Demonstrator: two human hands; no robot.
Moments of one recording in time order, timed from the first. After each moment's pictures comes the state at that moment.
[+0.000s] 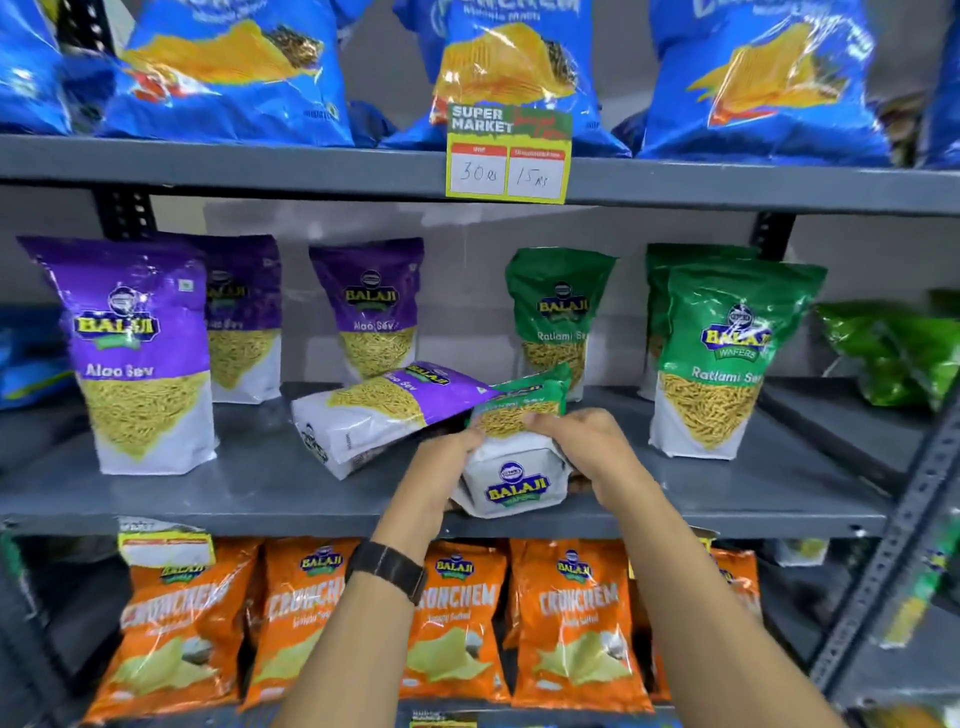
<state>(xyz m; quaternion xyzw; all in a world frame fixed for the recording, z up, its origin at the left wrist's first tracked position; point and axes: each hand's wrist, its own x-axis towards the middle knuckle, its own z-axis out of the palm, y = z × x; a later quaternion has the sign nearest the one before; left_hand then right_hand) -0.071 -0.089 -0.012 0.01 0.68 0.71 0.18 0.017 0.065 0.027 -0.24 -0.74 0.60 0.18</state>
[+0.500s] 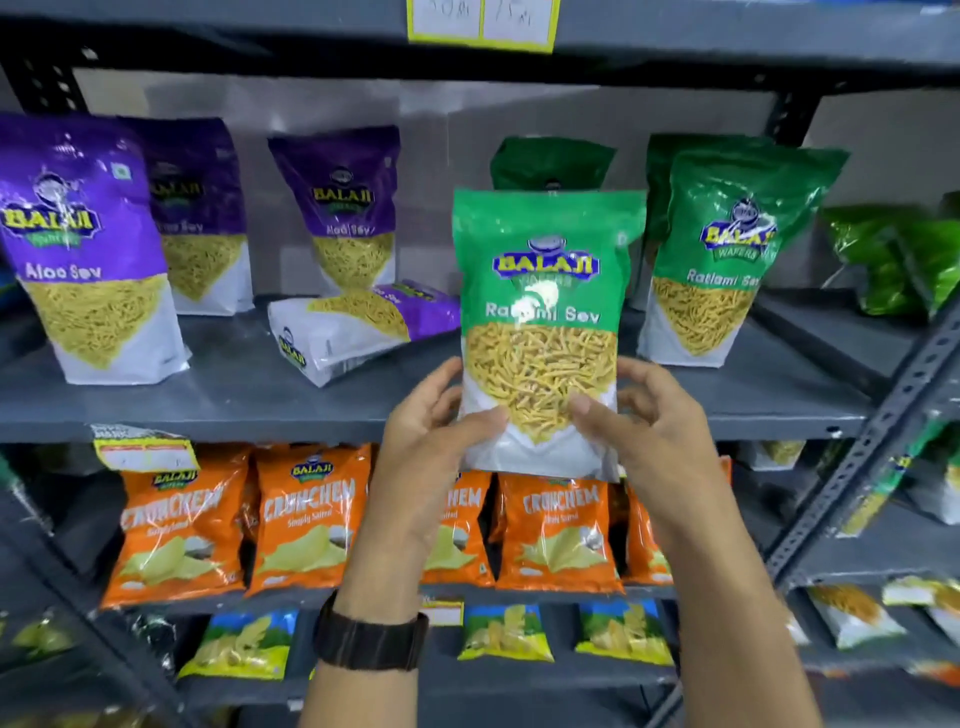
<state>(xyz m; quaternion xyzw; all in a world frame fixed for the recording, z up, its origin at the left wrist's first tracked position) 0.048 -0.122 -0.027 0.18 0.58 0.79 0.11 0.145 0.044 -0.004 -0.13 -0.70 0.63 0.30</state>
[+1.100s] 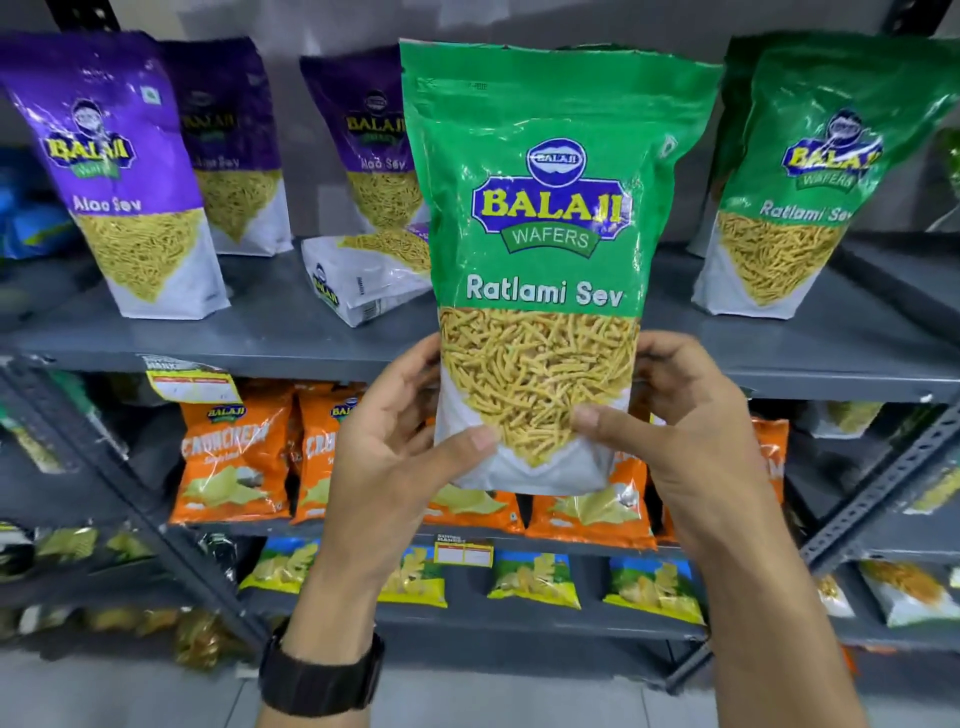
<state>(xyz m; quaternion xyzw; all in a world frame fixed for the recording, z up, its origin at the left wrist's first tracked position) 0.088 -0.177 -0.052 0.23 0.60 0.77 0.00 0.158 0.032 -0.028 -0.05 -0.70 0.66 0.27</state>
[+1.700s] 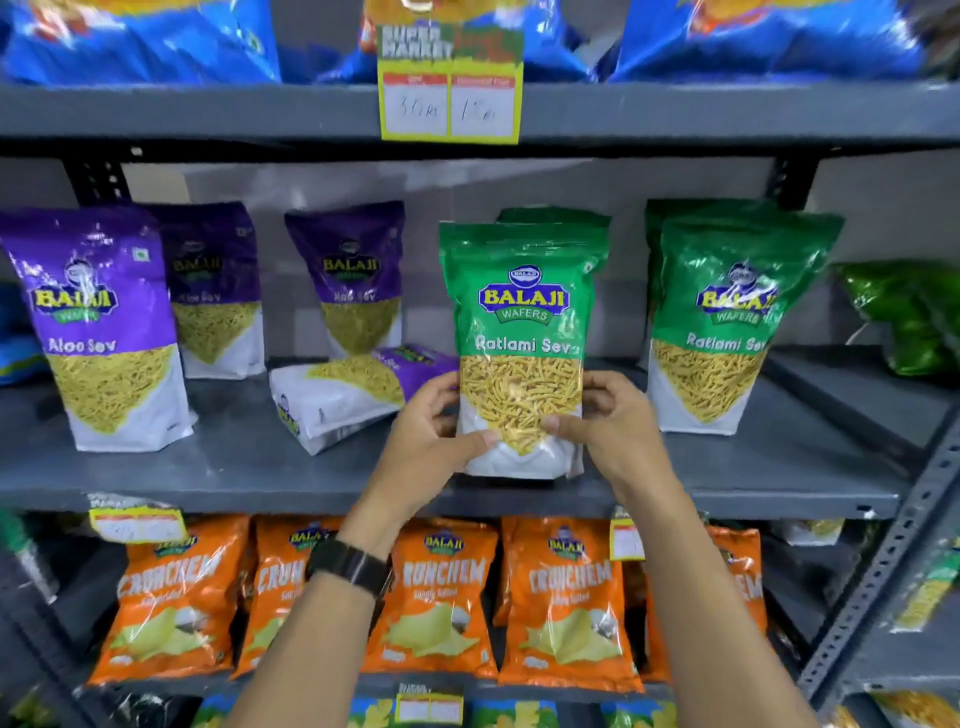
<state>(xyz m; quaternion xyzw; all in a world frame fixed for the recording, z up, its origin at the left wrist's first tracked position) -0.041 -0.084 -0.019 0.25 0.70 0.67 0.02 0.038 0.115 -0.006 -0.11 -0.72 0.63 0.28</state>
